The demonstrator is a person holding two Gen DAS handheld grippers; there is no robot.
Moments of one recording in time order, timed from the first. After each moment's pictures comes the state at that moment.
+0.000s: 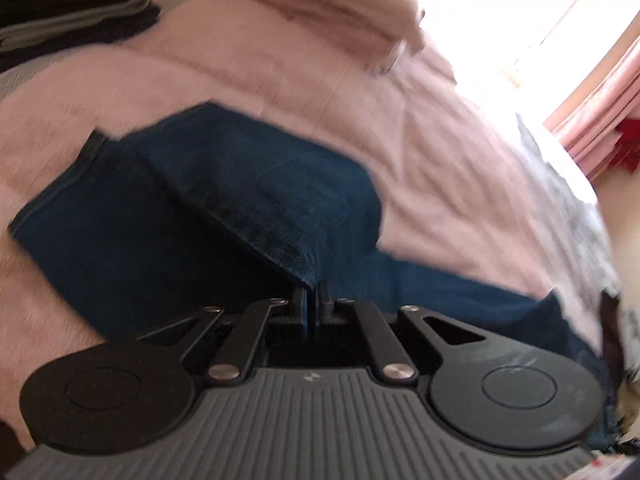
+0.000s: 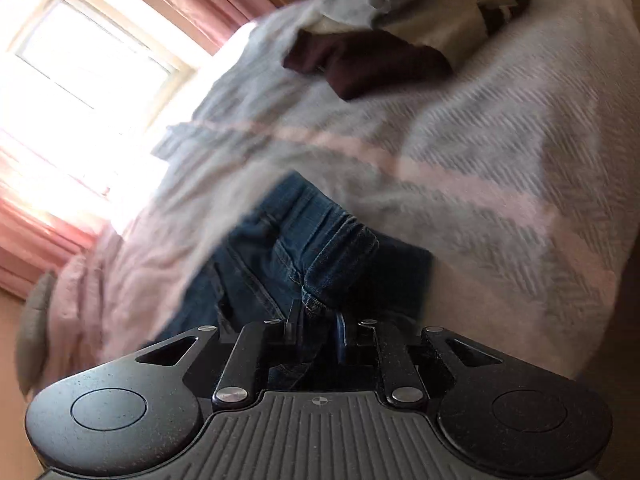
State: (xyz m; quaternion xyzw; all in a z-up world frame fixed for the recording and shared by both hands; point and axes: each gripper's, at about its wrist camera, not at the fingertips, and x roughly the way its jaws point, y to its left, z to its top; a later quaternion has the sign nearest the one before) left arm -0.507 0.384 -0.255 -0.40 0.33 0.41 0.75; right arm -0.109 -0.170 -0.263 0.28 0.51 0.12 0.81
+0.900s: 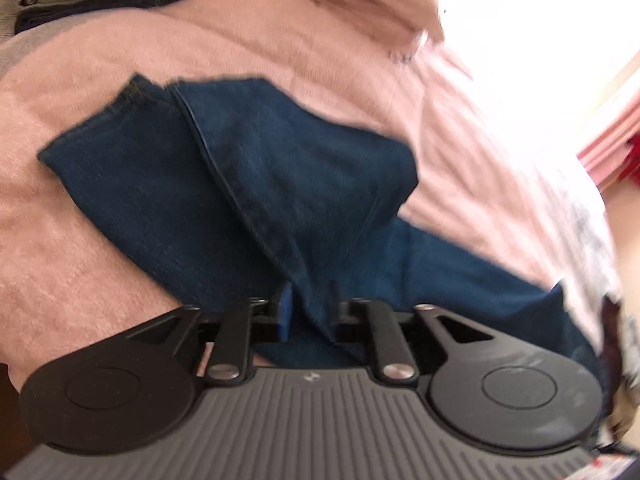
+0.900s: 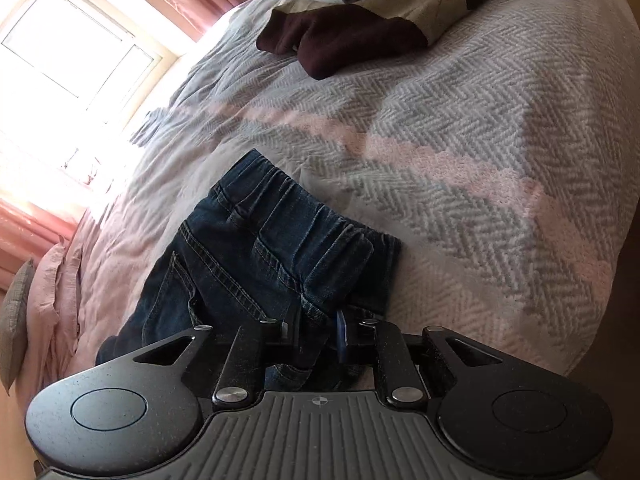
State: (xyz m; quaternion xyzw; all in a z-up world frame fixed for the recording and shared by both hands) left arm -0.537 0.357 -0.243 -0.43 0.28 0.42 0.75; right arm -0.104 -0.174 -0.269 0.26 0.50 0.12 0.82
